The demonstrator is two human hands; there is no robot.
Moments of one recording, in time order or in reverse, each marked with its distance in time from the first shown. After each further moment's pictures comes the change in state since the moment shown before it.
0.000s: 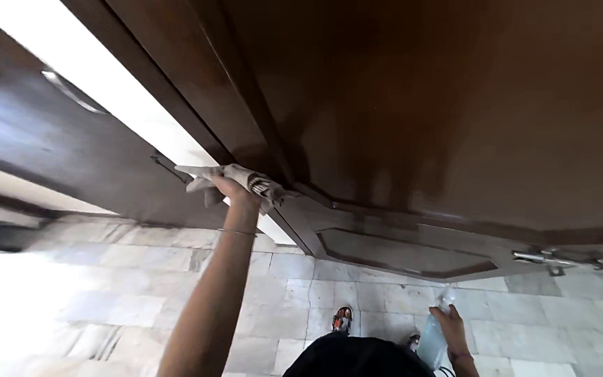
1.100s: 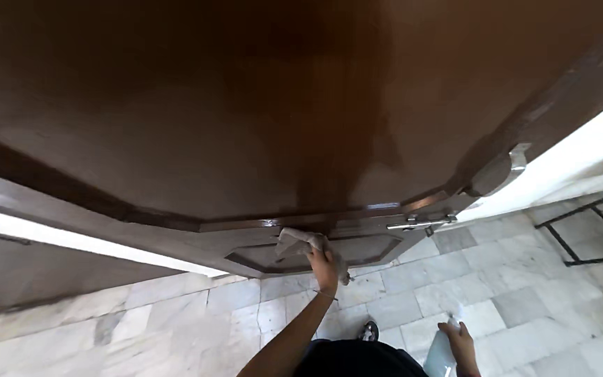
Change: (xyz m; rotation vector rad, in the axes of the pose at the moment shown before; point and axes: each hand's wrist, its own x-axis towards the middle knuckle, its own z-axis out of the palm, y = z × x) left_hand -0.350 -0.282 0.022 1.299 -0.590 -0.149; right_hand 0.031 0.099 -0.227 0.124 0.279 0.167
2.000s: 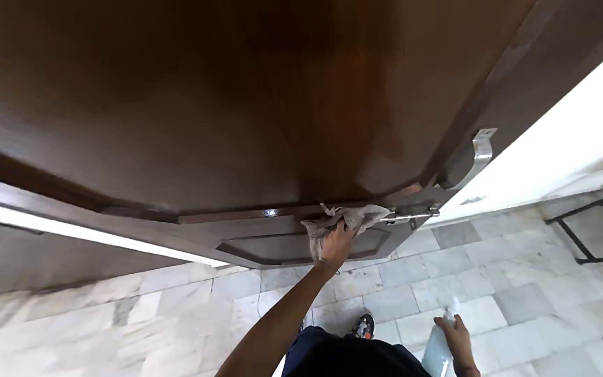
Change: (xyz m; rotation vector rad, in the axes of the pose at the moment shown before) left_hand -0.008 0.071 0.045 0.797 -0.494 0.386; right_hand 0.045 0.013 -0.037 -0.051 -0.100 0.004
